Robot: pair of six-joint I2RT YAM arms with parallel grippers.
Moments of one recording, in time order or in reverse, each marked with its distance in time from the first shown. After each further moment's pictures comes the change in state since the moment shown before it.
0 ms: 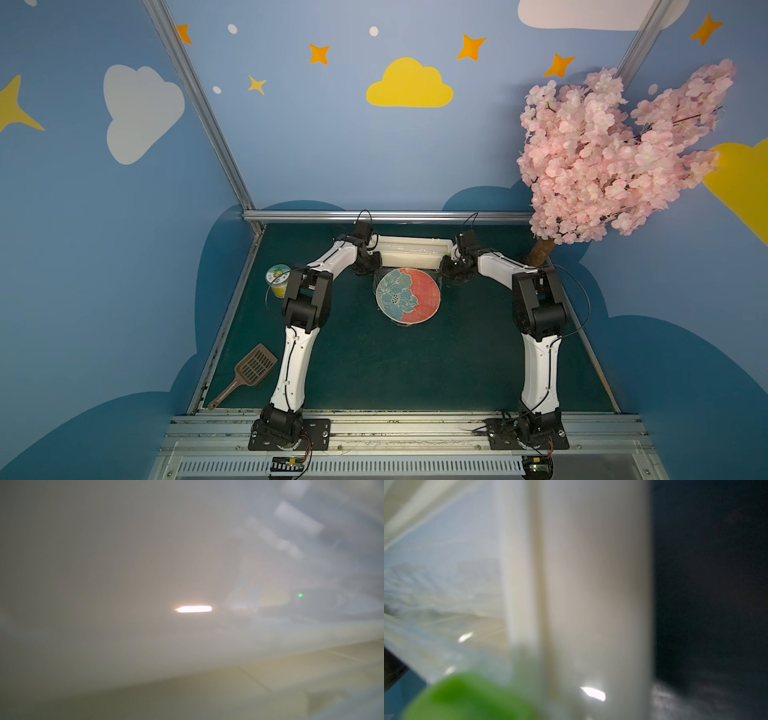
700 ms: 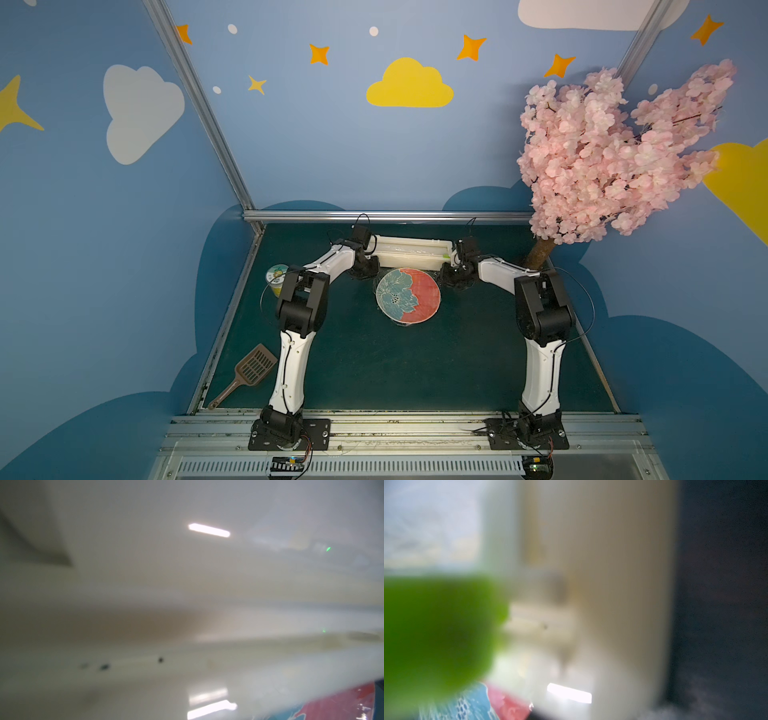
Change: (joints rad) left arm -0.005 -0.104 -0.163 0.050 -0.023 -0.007; right arm 0.016 -0.094 -0.130 0.017 0.009 -0.058
